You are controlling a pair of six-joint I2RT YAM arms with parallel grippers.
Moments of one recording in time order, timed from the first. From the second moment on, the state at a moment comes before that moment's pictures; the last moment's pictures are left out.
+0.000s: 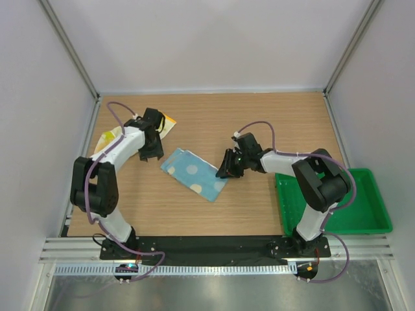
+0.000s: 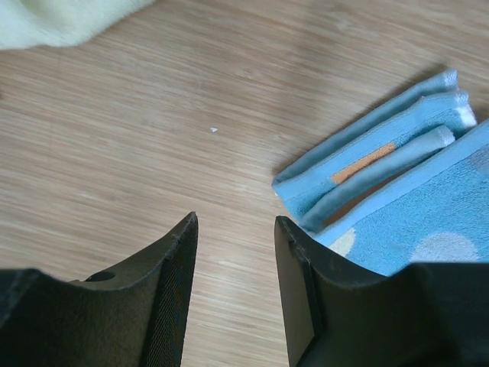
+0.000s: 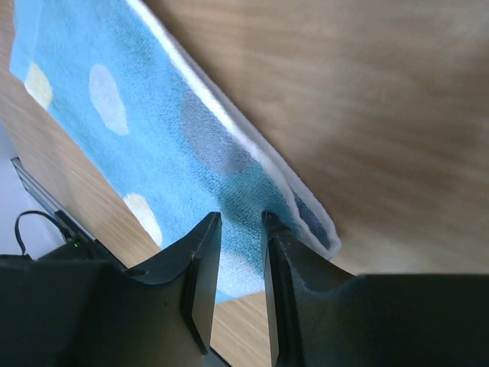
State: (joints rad) left arm -0.27 1.71 1.27 -0.83 -0.24 -0.50; right arm 0.52 1.78 0.90 -0.02 -0.43 0.73
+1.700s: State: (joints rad) left arm -1.26 1.49 0.98 -0.50 -0.55 -0.45; right arm 0.59 0.92 0.72 -0.47 0.31 0.68
